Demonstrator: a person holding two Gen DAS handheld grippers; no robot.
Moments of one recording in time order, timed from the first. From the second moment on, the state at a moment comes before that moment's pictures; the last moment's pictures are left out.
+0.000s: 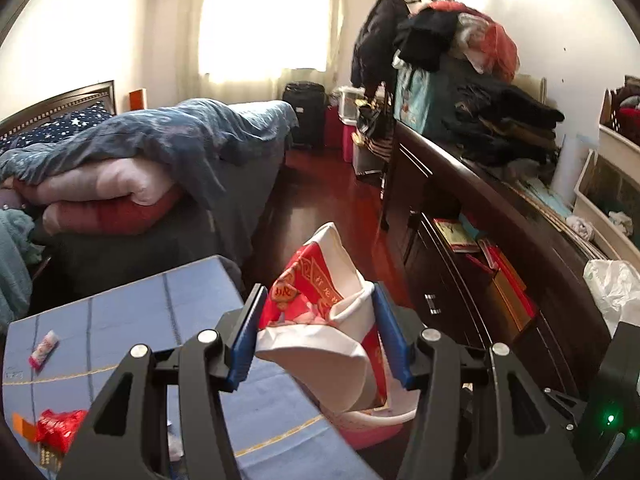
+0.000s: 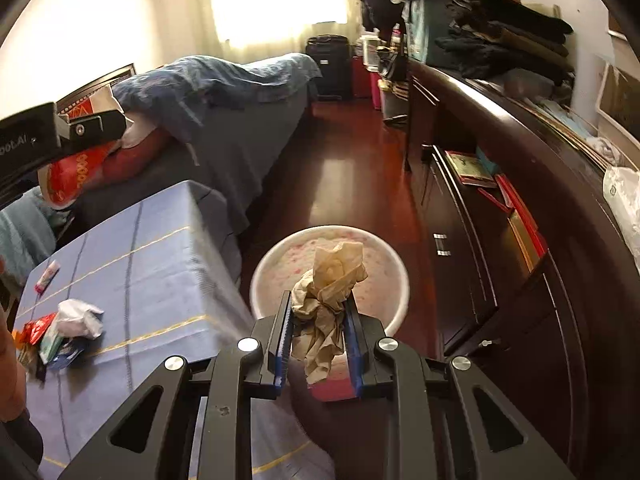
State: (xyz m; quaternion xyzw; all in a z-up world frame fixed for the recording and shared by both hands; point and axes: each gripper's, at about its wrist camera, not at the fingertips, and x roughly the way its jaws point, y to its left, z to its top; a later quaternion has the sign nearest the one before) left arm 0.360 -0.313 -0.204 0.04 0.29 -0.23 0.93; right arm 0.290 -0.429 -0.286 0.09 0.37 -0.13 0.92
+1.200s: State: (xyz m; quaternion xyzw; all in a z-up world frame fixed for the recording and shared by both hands) left arm 0.469 -0.406 -0.335 0.04 0.41 -0.24 0.88; right arm 0.374 -0.496 -0.389 0.11 0.41 -0.17 0.89
